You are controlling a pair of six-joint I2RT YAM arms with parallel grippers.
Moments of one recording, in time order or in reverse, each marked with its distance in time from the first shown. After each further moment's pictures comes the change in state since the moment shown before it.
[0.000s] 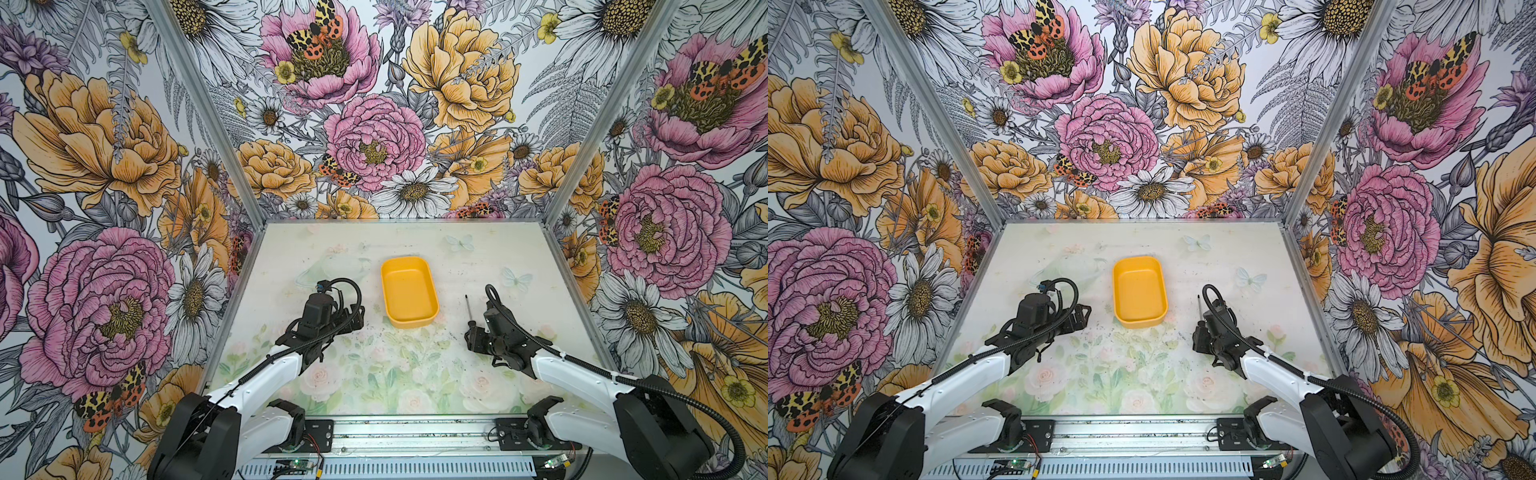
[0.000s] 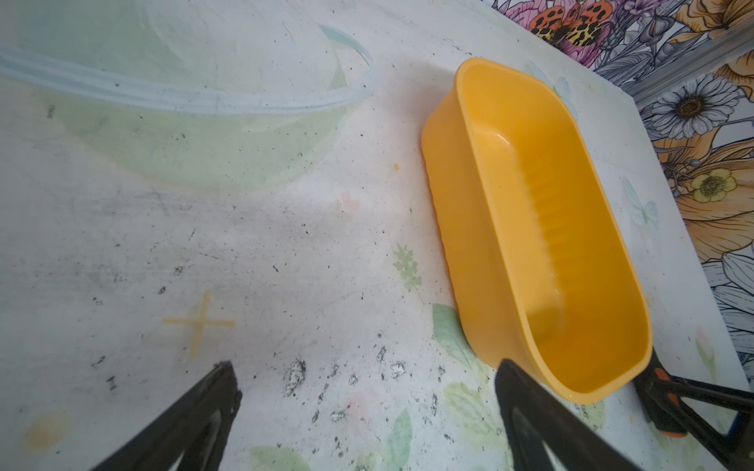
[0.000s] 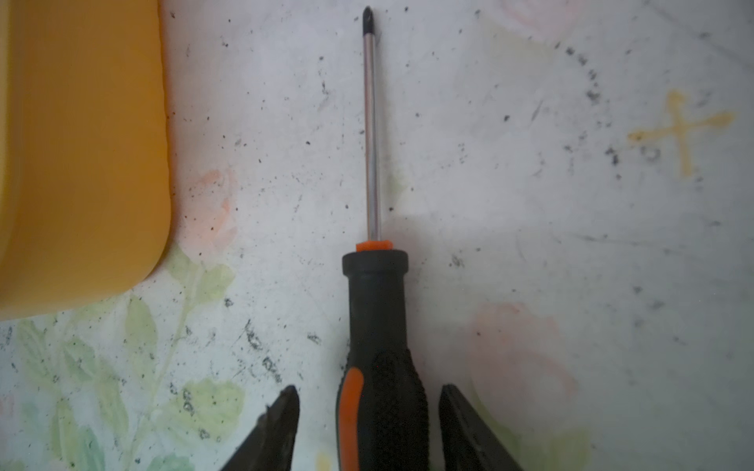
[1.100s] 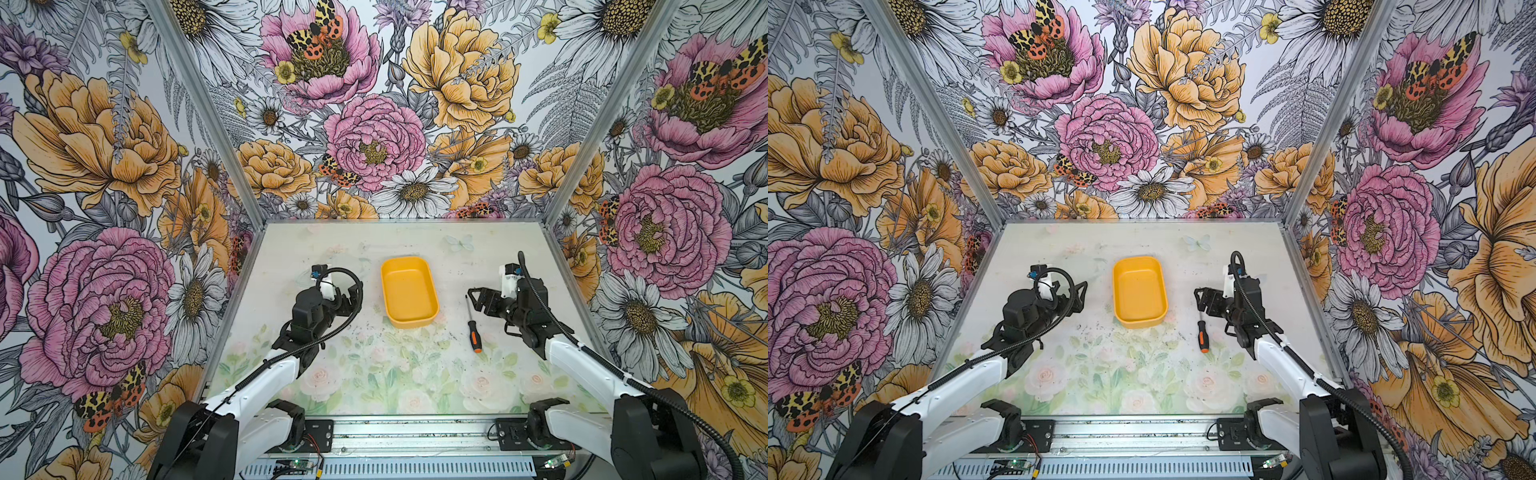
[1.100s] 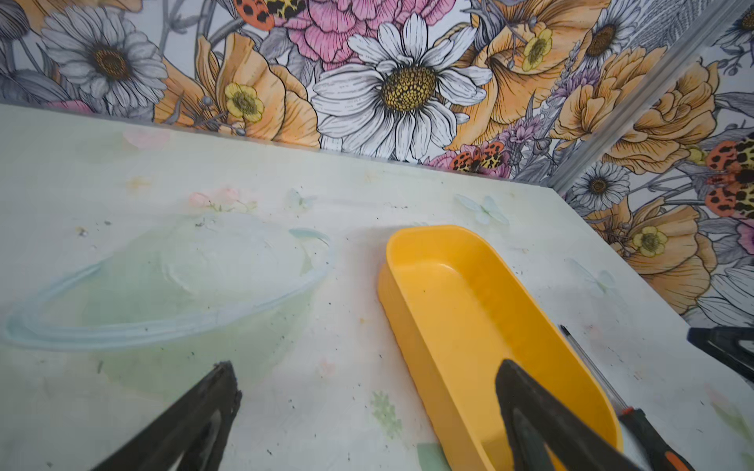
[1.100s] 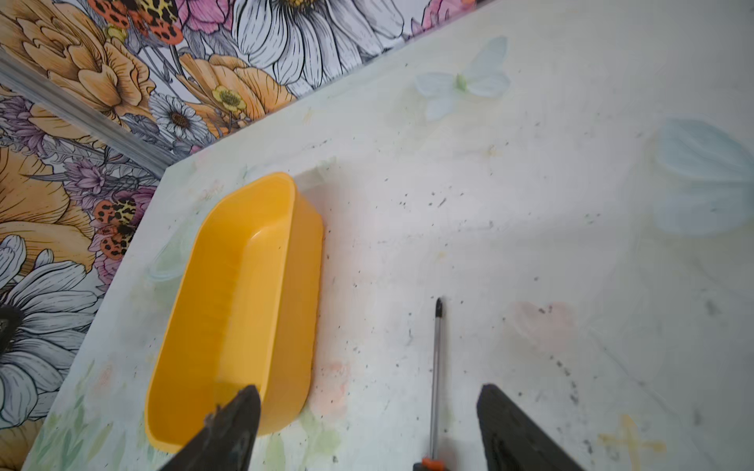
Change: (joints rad) left arm 0.008 -0.034 -0.037 0.351 -0.035 0.170; right arm -0.271 -0.026 0.106 0.210 -0.314 -0.127
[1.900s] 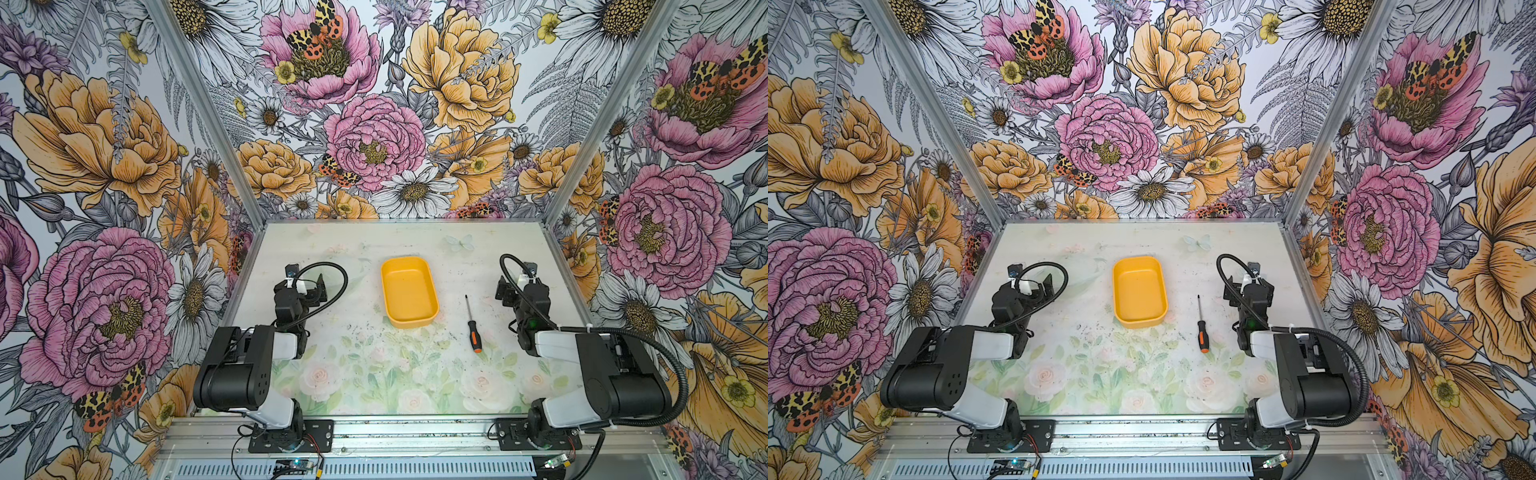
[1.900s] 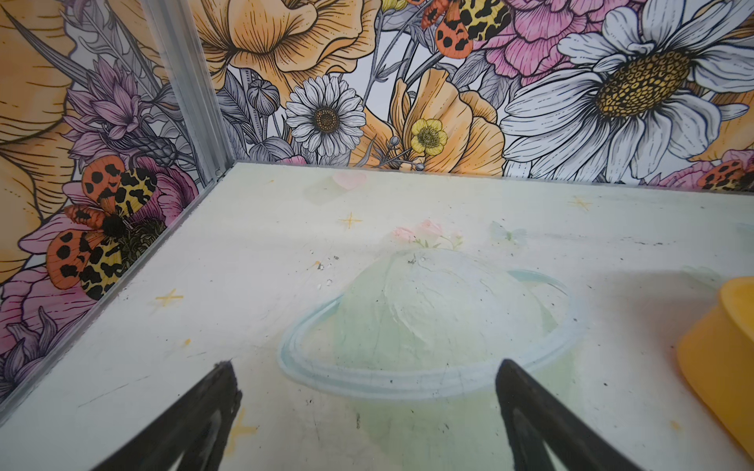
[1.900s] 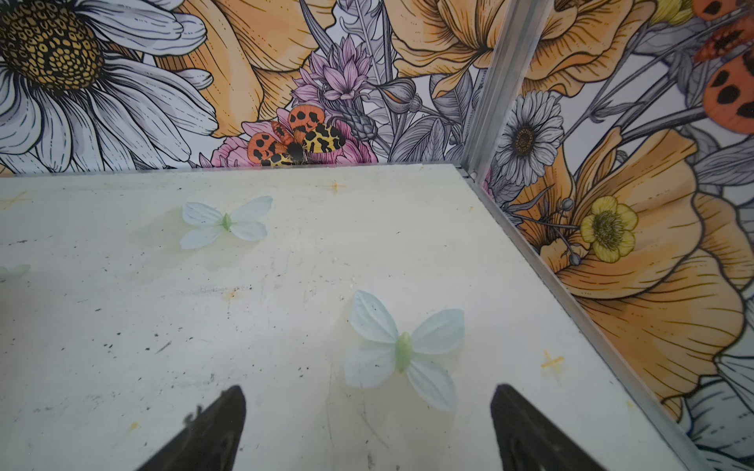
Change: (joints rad) left arm 0.365 0.447 -0.039 0.575 -0.071 0.323; right arm -0.169 0.292 -0.086 0.684 0.512 -0.443
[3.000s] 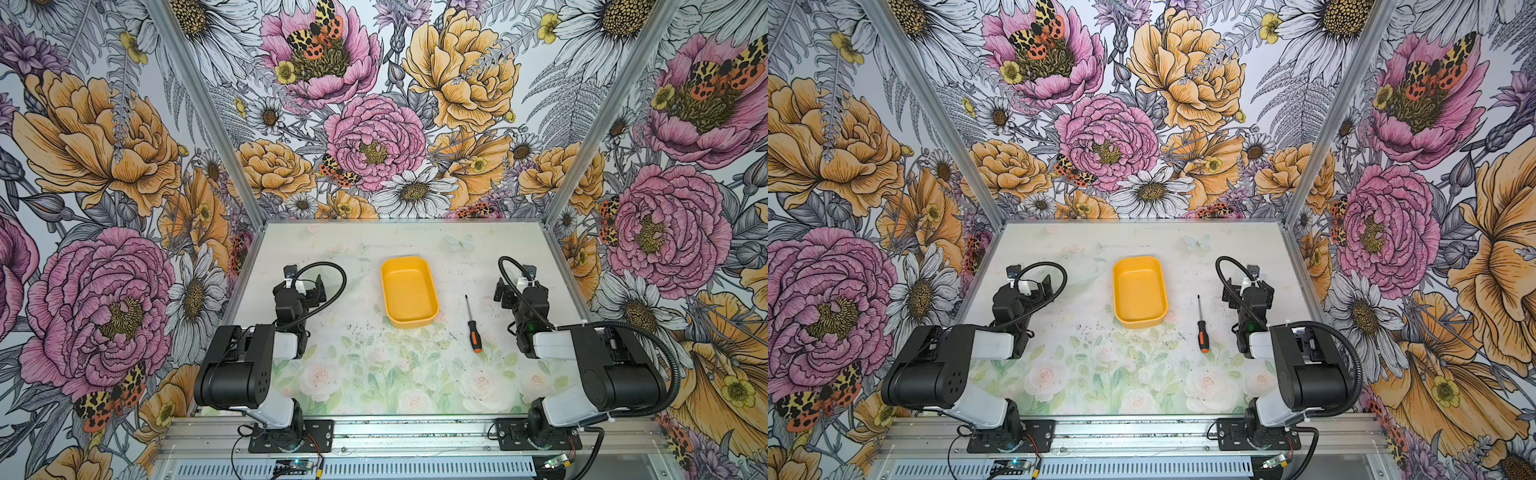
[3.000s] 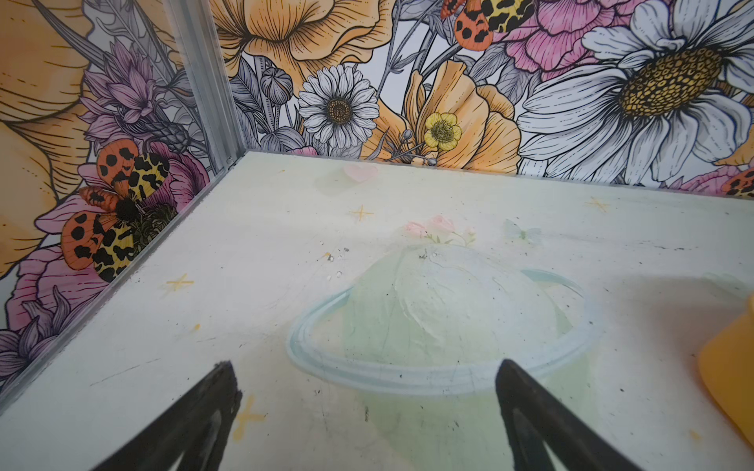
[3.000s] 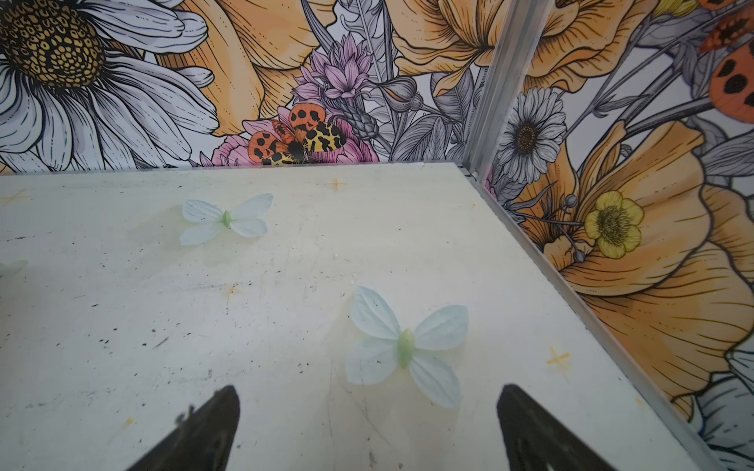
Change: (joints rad) left arm 0.002 0.045 -0.004 0.043 -0.034 -0.027; right arm 0.000 0.096 -0.050 0.150 -0.004 -0.001
